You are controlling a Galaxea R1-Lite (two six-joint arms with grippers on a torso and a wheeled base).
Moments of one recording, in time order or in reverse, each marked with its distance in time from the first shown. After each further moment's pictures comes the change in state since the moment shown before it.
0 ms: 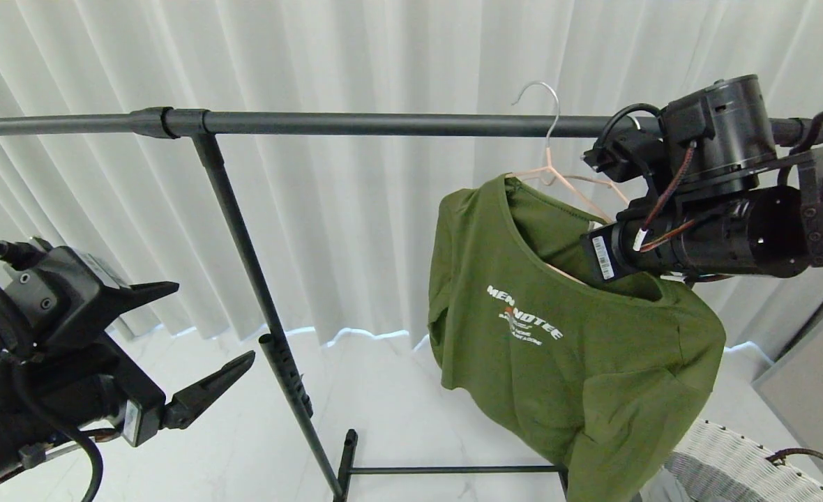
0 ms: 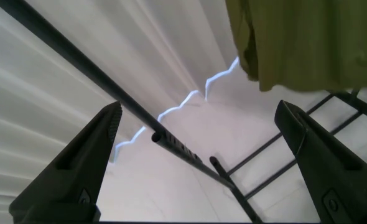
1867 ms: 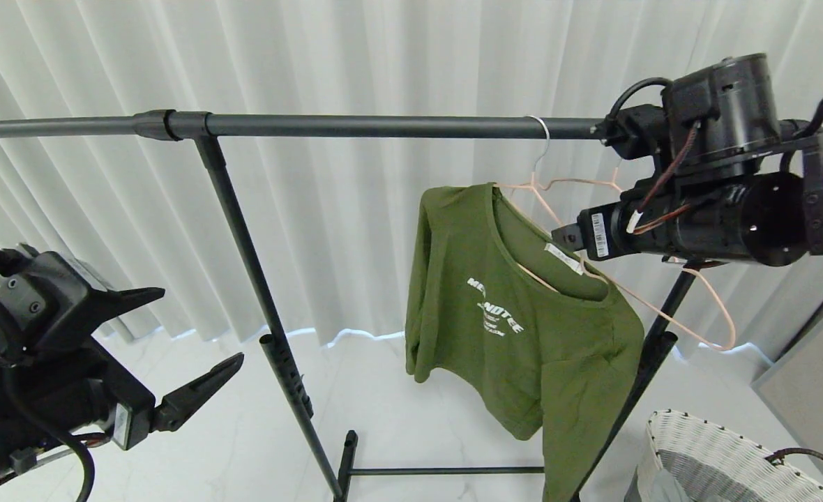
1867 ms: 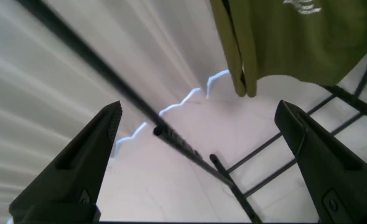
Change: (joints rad) left arm 0.058 -0.013 0.022 -0.002 0.001 -0.014; right arm 0.013 0.003 -0.036 -0.030 -0.072 0.090
